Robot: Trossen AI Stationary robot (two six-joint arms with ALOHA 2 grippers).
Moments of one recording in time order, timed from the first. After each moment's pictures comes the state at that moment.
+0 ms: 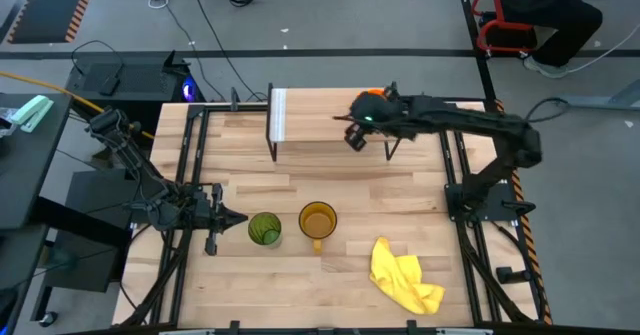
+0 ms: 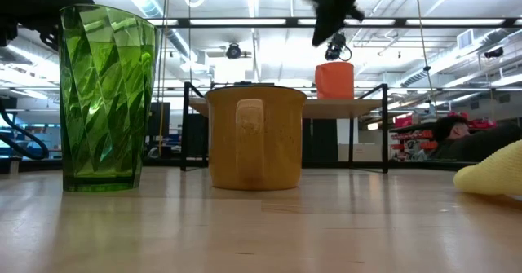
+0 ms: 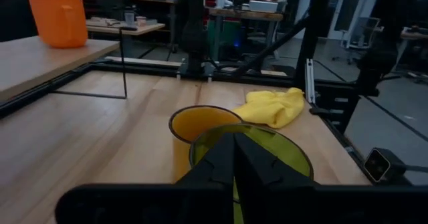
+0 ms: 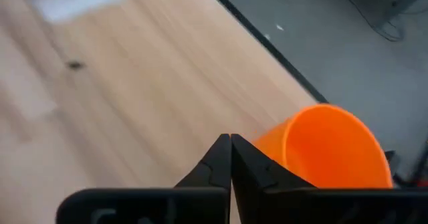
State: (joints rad) left arm -0.90 0.62 0.17 0.35 -0.95 -0.22; right arm -0.20 1.53 1.54 -0.95 0.52 0.27
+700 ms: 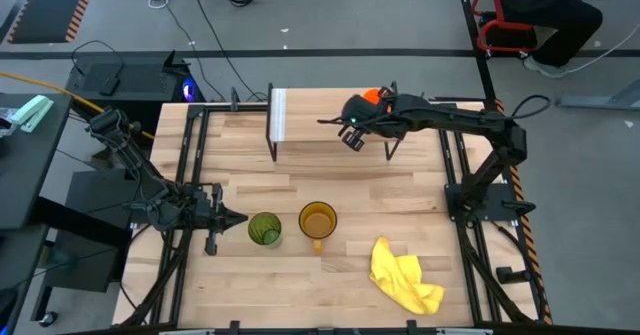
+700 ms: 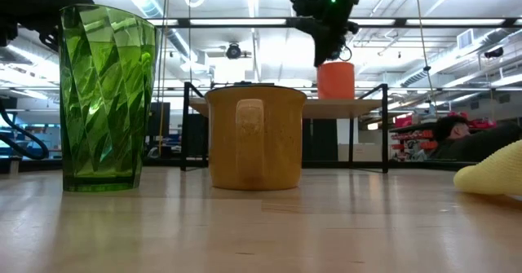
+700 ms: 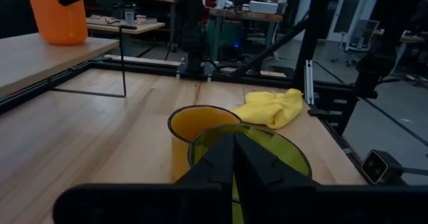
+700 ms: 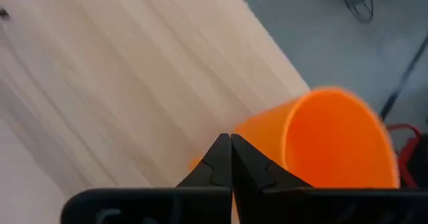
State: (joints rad) left arm -0.90 0.62 0.17 0.35 -0.95 -0.23; right arm -0.24 1.64 1.59 -1.06 0.58 0.25
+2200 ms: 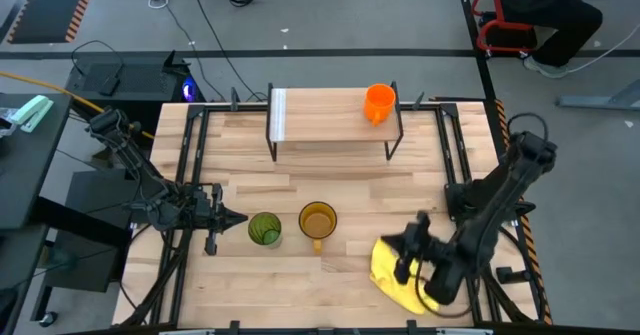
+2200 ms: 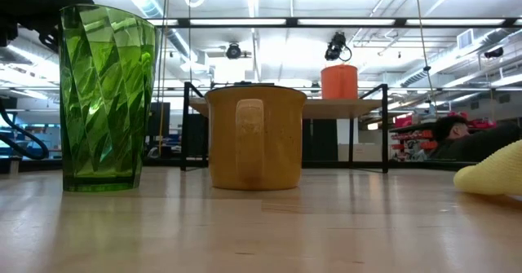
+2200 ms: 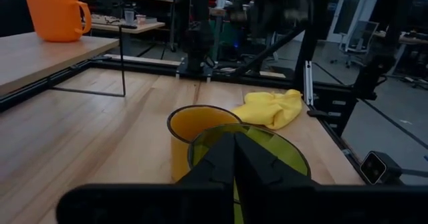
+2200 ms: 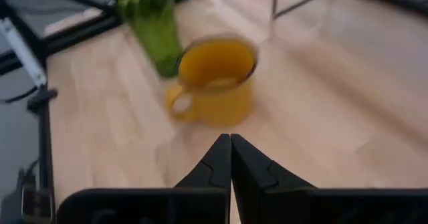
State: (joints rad) left arm -0.90 0.62 0.17 0.35 -0.95 -0.24; right arm 0.90 1.47 1.07 -0.78 0.97 1.32
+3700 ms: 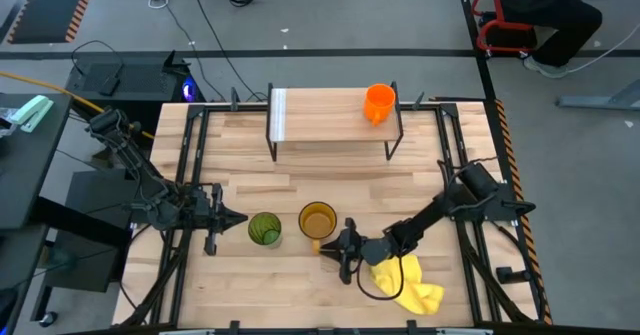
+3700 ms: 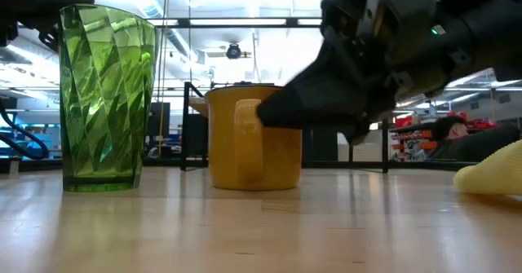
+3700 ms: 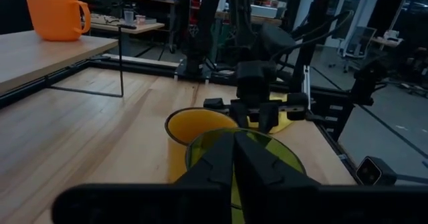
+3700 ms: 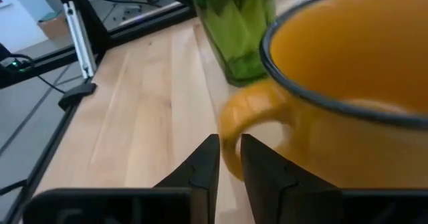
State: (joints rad) left arm -0.90 0.62 0.17 0.36 -0.95 -0.25; right arm 0.50 2.01 0.82 0.80 0.51 0.51
